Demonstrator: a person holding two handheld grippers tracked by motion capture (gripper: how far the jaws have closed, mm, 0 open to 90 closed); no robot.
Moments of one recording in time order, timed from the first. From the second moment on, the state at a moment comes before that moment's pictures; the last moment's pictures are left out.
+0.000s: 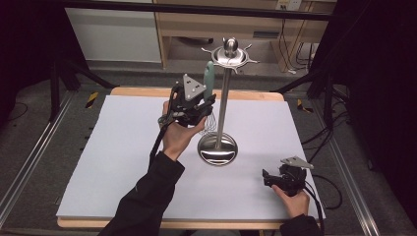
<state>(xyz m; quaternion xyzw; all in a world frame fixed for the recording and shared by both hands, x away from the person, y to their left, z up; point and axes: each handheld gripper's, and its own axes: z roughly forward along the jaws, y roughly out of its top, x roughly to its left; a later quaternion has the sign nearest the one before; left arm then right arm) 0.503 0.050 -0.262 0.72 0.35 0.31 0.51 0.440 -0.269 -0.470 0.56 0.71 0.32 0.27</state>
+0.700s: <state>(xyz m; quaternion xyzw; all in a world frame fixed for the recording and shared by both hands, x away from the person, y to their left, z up) 0.478 0.089 -0.278 0.72 0.30 0.31 0.55 0.439 -0.271 -0.469 0.56 0.71 0.33 0.28</state>
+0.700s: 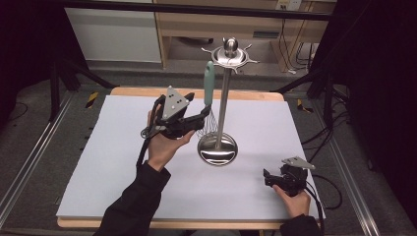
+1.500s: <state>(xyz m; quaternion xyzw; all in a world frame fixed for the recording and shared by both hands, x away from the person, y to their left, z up) 0.460 0.151 -0.361 0.76 0.34 0.26 0.49 0.432 -0.271 -0.469 0.56 0.71 0.31 0.30</state>
